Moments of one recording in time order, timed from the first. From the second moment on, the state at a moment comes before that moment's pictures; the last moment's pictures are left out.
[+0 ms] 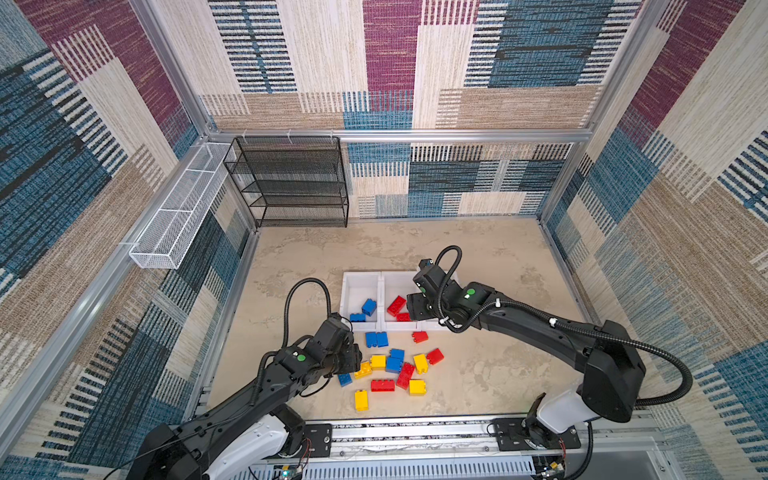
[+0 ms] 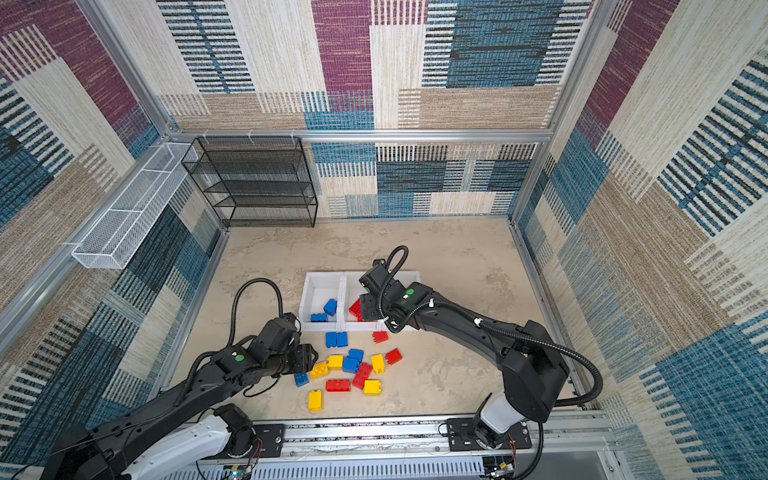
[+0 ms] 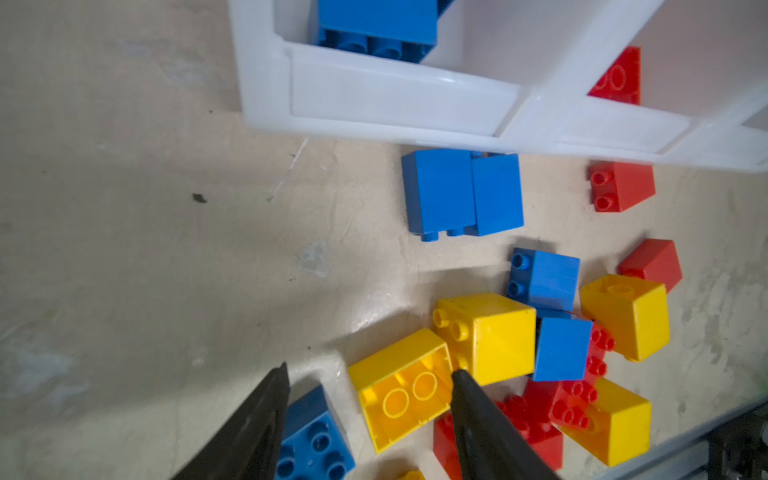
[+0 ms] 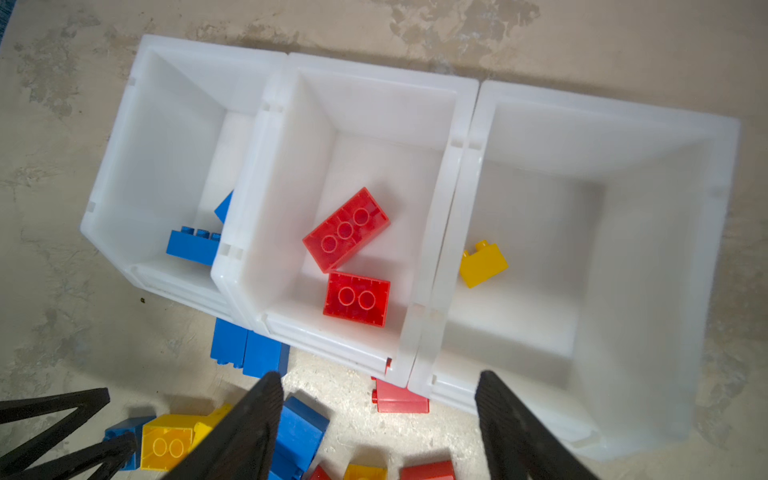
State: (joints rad) left arm -0.66 0.97 0.50 -0.57 0.00 -0.68; right arm 0.83 1.53 1.17 -0.60 0.19 0.57
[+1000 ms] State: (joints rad) left arm -0.80 1.19 0.60 -0.63 -0.10 -0.74; right arm 0.83 1.49 1.07 -0.57 0.17 0.61
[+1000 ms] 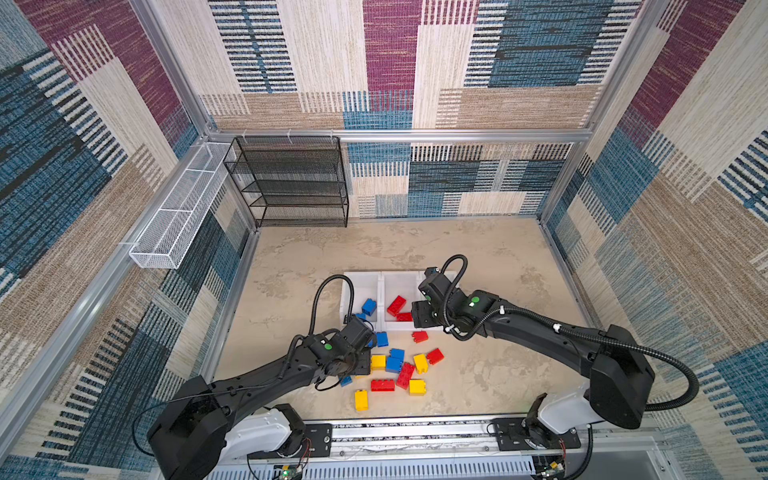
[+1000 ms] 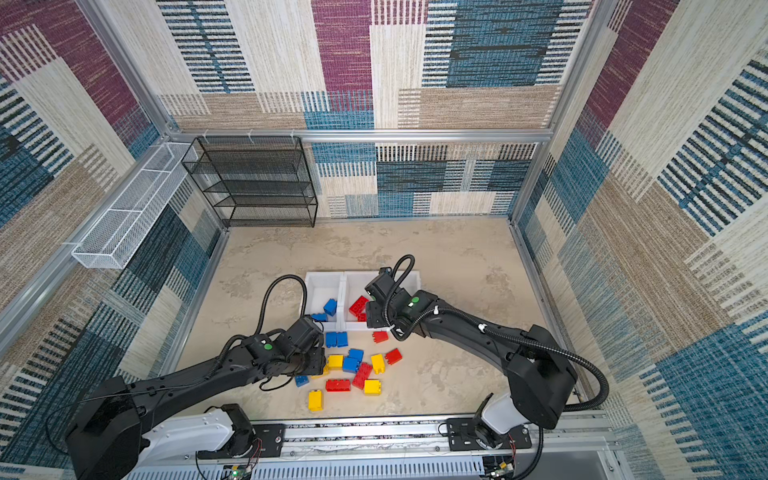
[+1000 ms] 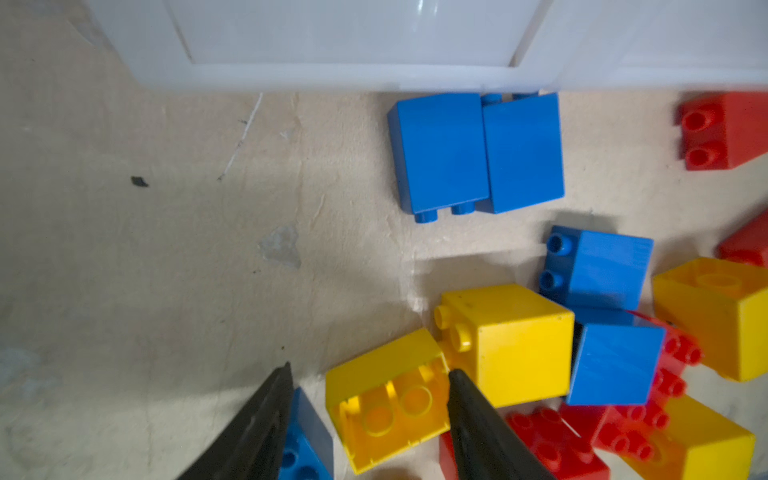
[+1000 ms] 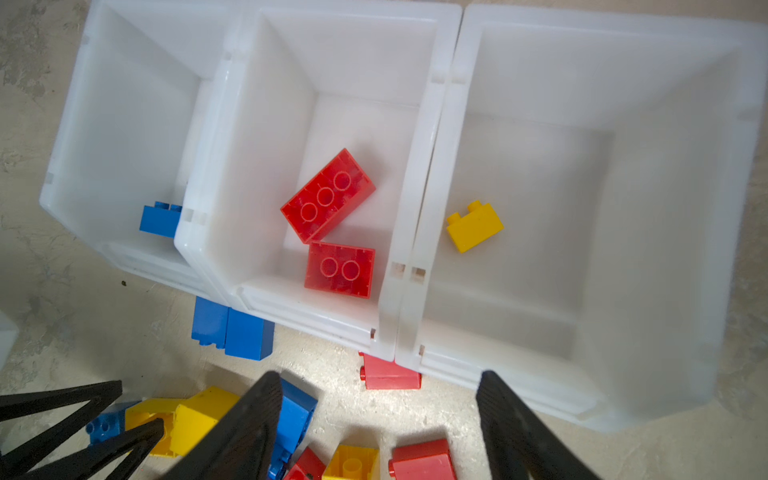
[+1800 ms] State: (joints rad) left arm -0.86 1.26 0.62 -0.60 -0.10 -0.75; right arm 0.83 1.47 1.04 -0.56 0.16 0.62
